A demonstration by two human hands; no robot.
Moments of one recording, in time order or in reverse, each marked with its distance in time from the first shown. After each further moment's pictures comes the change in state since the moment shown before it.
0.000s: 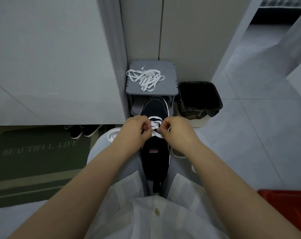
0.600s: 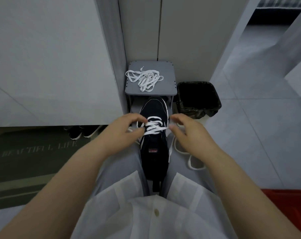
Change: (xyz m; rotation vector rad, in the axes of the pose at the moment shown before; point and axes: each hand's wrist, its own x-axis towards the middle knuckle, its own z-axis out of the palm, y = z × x) left_hand -0.011 -0.002 -0.038 -0.144 -0.195 -0.031; right_hand -0.027 0.015 -0.028 0.086 0.018 -0.074
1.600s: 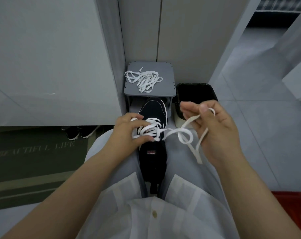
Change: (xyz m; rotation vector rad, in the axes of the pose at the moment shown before) left_hand 0.005 -0.011 0.029 0.074 0.283 0.068; right_hand -0.021 -0.027 -0.031 1.211 0.210 -0.057
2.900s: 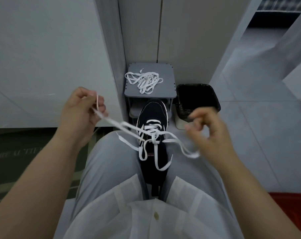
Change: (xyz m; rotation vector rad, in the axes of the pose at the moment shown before) left_hand 0.018 0.010 -0.082 -0.986 0.344 -0.384; right_hand 0.003 0.021 -0.025 -0.658 -0.042 -0.218
